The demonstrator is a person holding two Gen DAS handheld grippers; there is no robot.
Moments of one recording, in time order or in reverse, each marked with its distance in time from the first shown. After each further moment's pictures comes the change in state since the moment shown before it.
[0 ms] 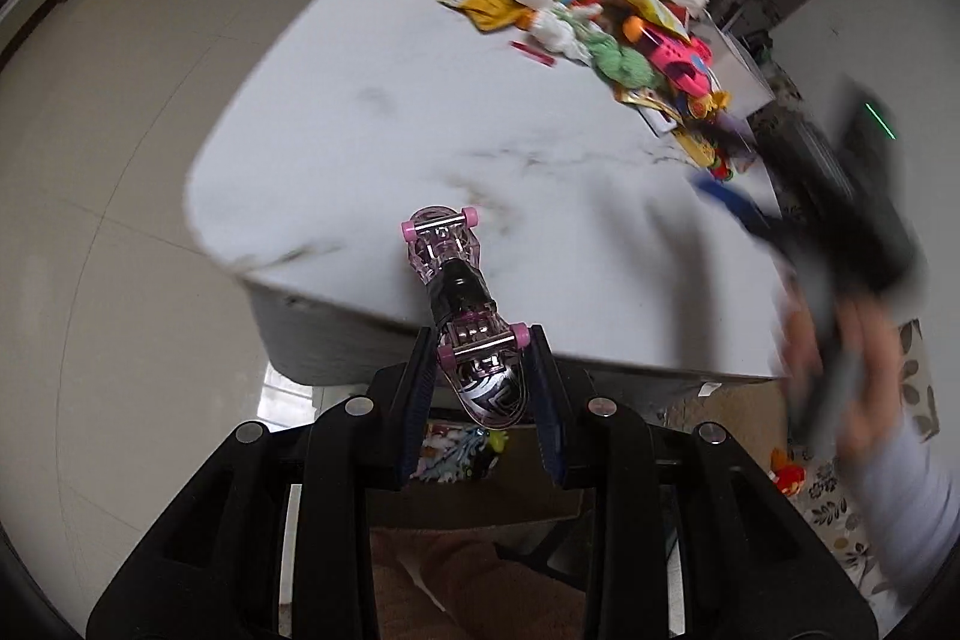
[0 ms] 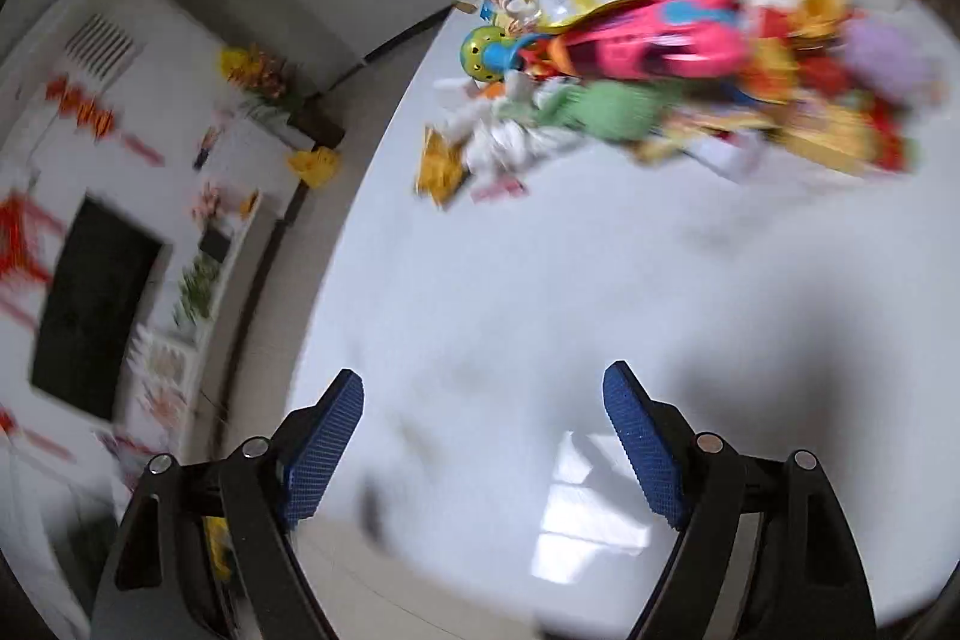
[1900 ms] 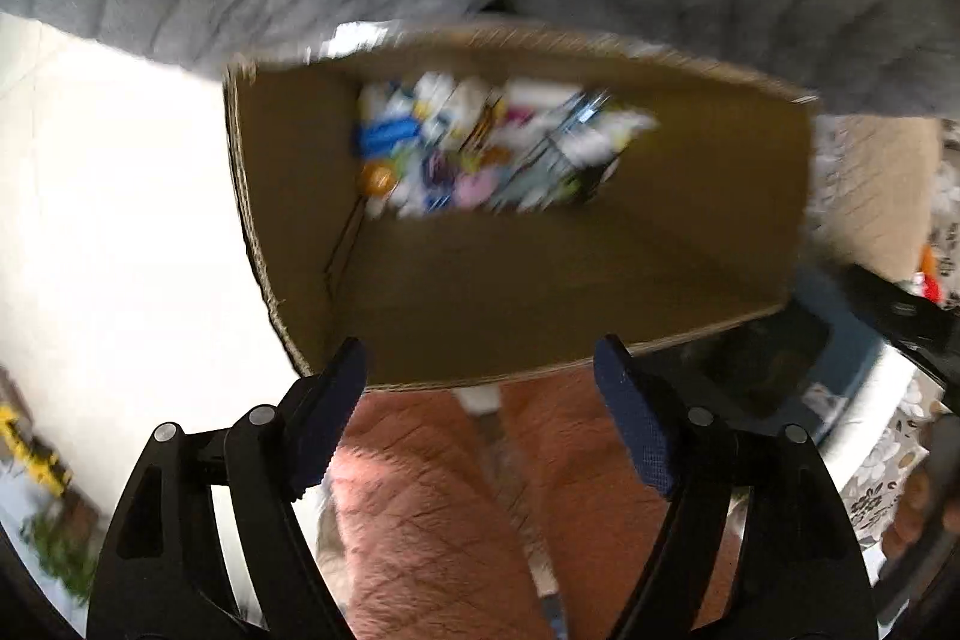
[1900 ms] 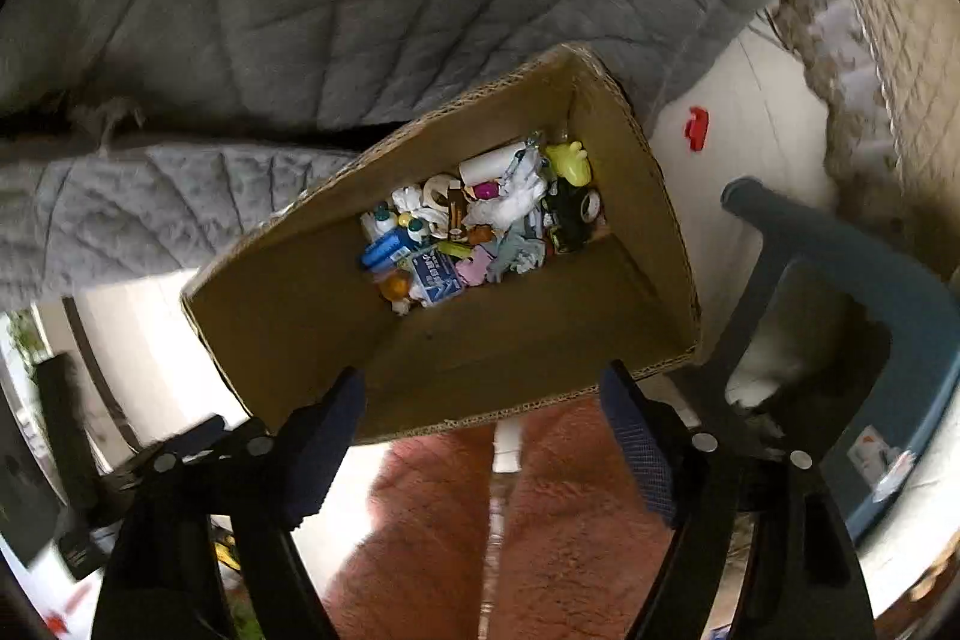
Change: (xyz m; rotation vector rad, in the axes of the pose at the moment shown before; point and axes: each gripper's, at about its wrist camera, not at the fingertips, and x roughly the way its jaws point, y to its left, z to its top) left arm 0.361 0.026 -0.216 0.111 0.814 0.252; right arm 0.060 -0.301 -0.346 0.491 0.516 -0.435
